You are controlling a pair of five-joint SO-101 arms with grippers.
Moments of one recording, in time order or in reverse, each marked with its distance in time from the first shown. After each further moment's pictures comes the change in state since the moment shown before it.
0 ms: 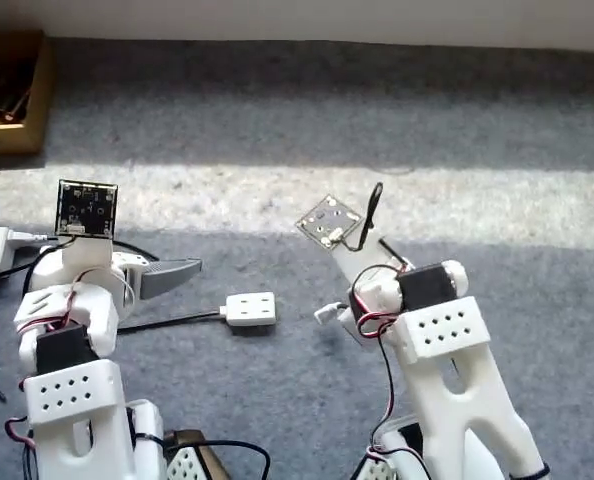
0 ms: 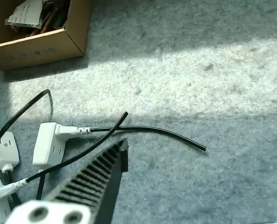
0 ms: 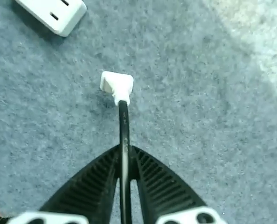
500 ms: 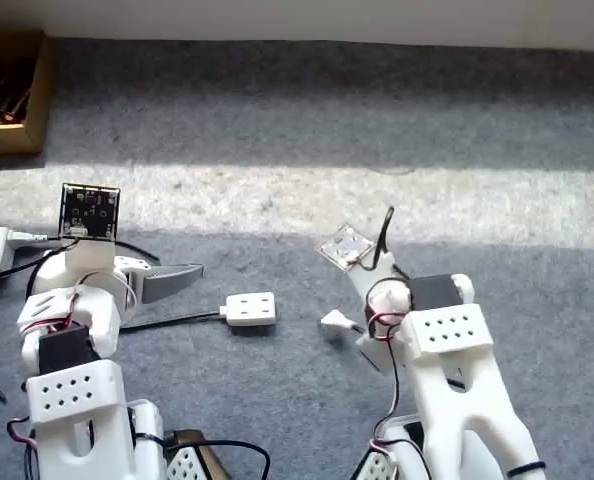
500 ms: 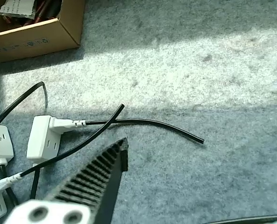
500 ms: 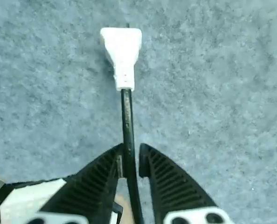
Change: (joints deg) left arm 0.0 0.0 1.2 0.0 0.0; right arm 7.6 0.3 9.1 3.9 6.3
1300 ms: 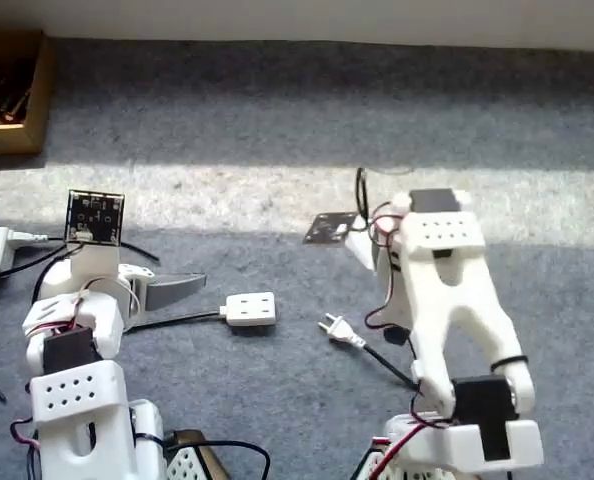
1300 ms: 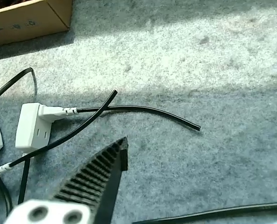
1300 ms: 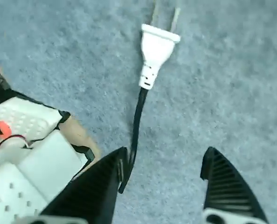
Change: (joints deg) left arm 0.0 0.0 2.8 0.0 0.0; right arm 1.4 35.0 -32.0 16.4 32.8
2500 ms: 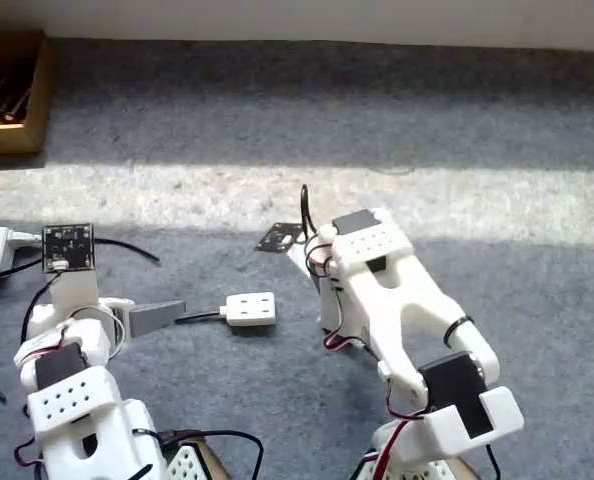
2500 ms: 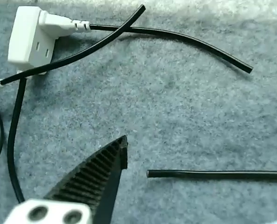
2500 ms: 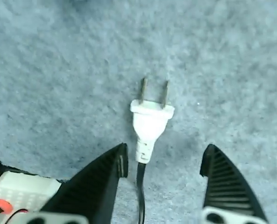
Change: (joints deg) left arm -12.0 0.0 9.8 0.0 0.0; right arm -12.7 4.2 7.7 -18.2 -28.2
